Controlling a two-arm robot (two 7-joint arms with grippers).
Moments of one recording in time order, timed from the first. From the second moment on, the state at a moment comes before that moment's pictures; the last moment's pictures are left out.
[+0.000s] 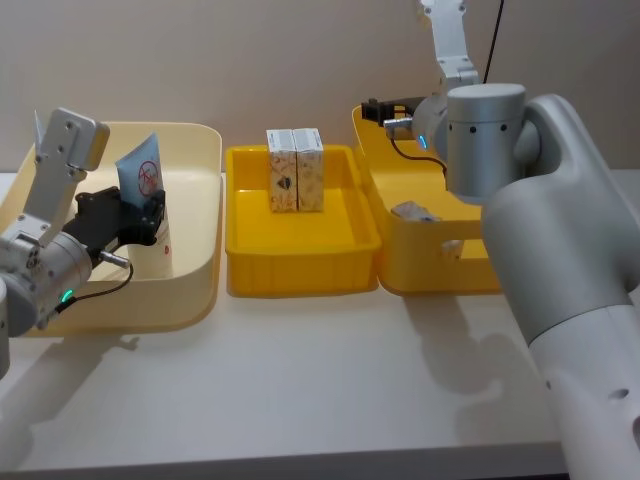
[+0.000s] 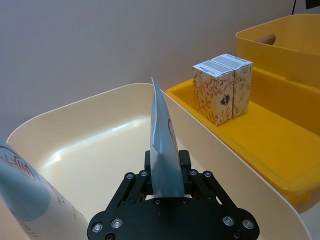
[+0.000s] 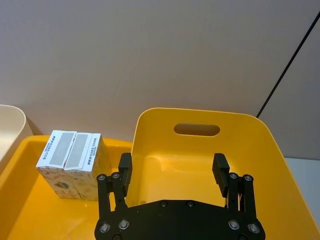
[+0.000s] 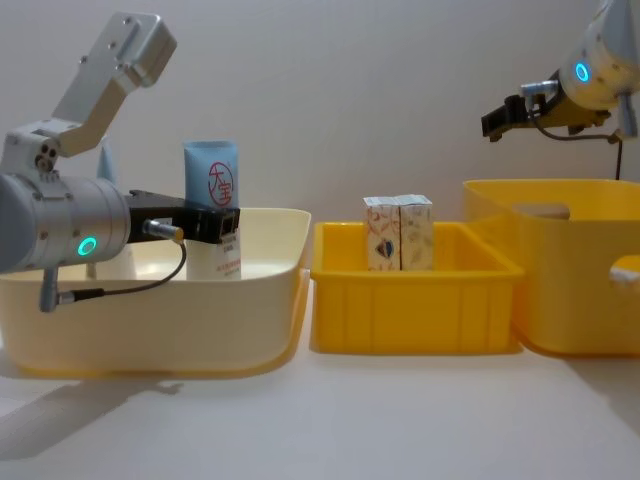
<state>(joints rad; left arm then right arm) -0.54 0.27 0.38 -1.28 -0.24 0.24 -0.22 0.85 -0.01 -0.18 -1.08 0.06 0.71 -0.13</state>
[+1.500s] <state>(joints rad) -0.58 0.27 0.36 -1.30 -0.23 0.17 -0.25 0.85 -0.01 -0.18 -1.08 0.06 0.71 -0.13</state>
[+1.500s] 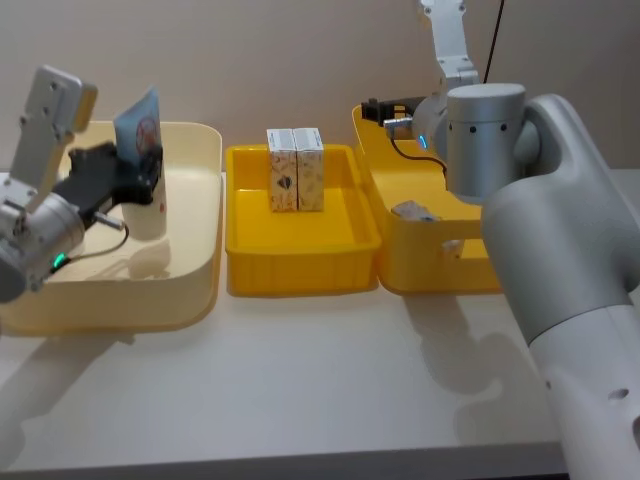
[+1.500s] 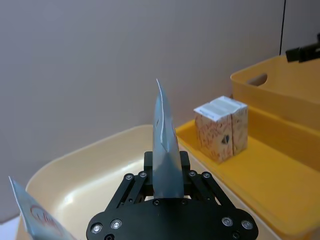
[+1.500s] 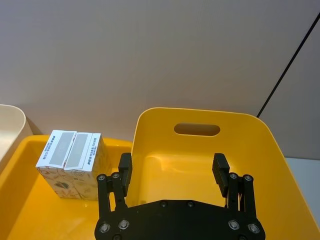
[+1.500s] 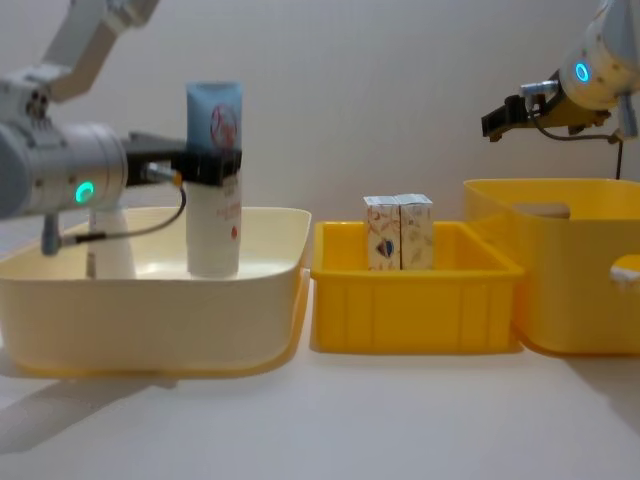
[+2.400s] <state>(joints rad) -0.86 0.20 0.35 -1.04 -0.30 0.02 -0.46 0.86 0.01 -0.23 -1.06 0.04 0.63 -0.04</state>
